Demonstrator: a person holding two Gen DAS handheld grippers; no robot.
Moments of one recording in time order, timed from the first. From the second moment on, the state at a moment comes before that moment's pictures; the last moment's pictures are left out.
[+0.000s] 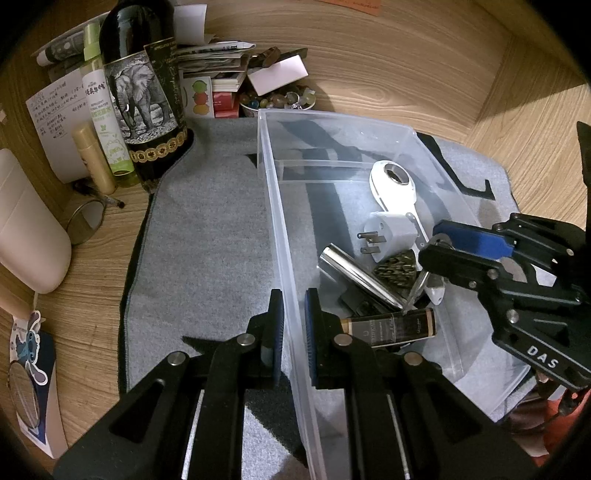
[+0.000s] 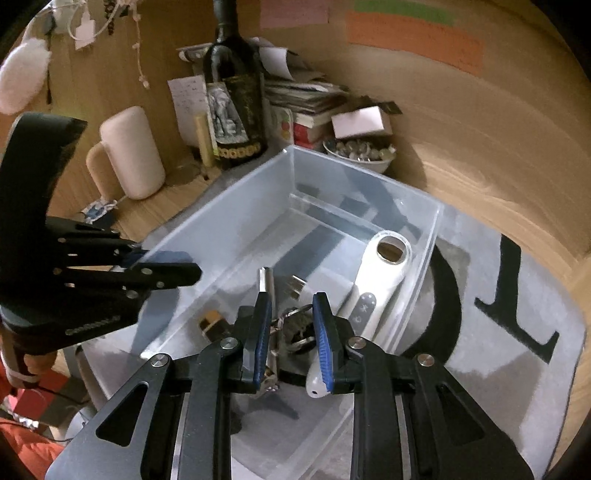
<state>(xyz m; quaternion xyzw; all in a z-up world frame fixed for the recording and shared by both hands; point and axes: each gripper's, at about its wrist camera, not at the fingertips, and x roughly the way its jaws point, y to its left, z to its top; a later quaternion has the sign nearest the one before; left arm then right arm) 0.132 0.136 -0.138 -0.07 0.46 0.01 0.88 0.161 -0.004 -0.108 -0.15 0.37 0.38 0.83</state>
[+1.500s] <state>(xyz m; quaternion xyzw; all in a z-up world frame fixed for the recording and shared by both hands) 0.011 0.048 -0.011 0.00 0.17 0.02 0.99 0.052 -0.147 -0.003 -0.05 0.15 0.25 0.96</state>
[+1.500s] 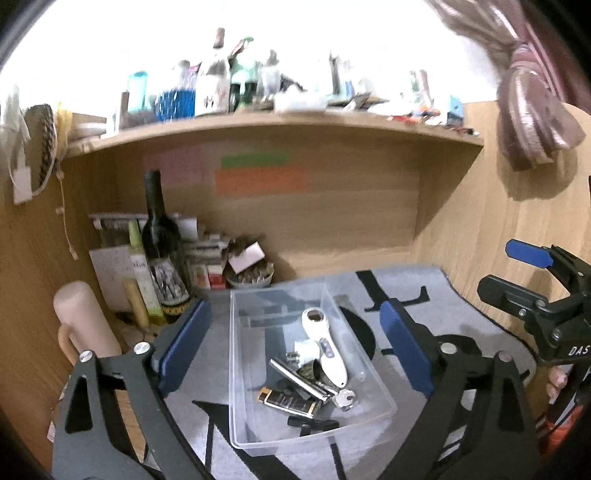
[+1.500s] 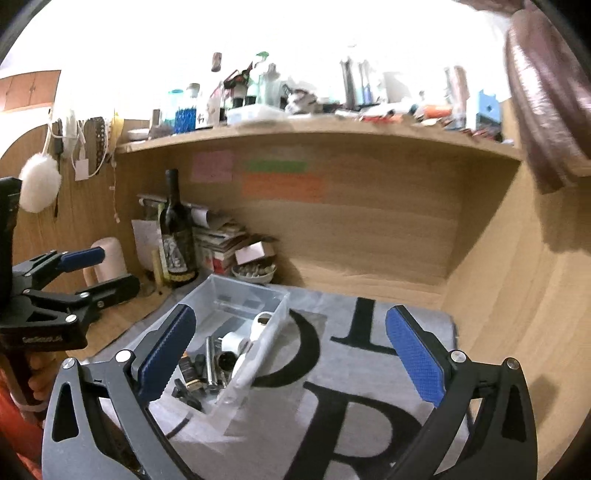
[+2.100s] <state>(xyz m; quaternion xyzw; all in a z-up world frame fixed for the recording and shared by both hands) -0.009 0.031 -0.012 0.00 0.12 0.02 0.99 0.028 -0.163 -0.006 -0.02 0.12 0.22 0.97</state>
